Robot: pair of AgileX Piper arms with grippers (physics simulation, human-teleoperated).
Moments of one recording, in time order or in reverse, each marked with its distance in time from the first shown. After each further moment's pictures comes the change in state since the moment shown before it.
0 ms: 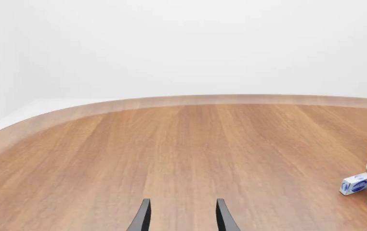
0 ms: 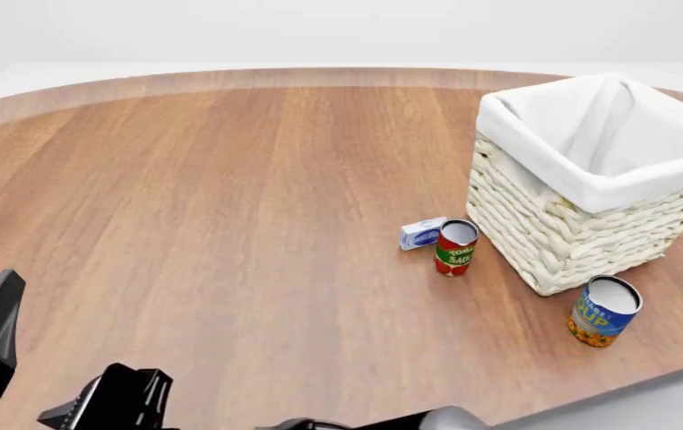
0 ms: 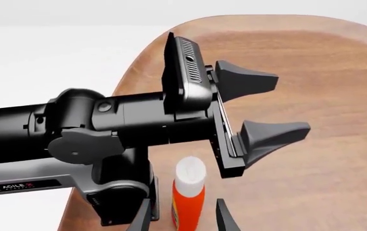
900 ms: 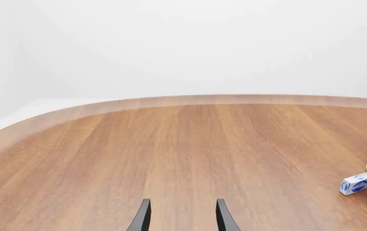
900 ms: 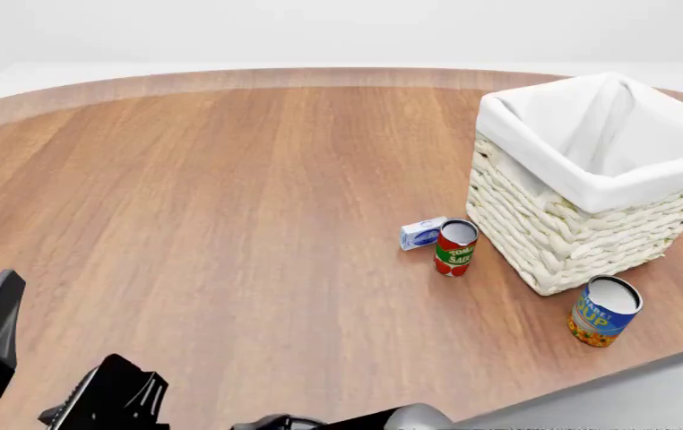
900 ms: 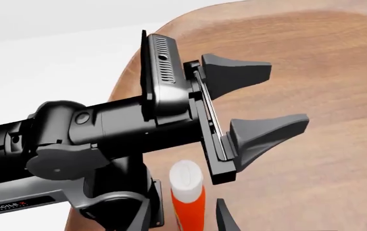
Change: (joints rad) left arm 0.000 0.000 0.000 0.000 0.000; right arm -0.008 0.052 -0.055 0.025 0.105
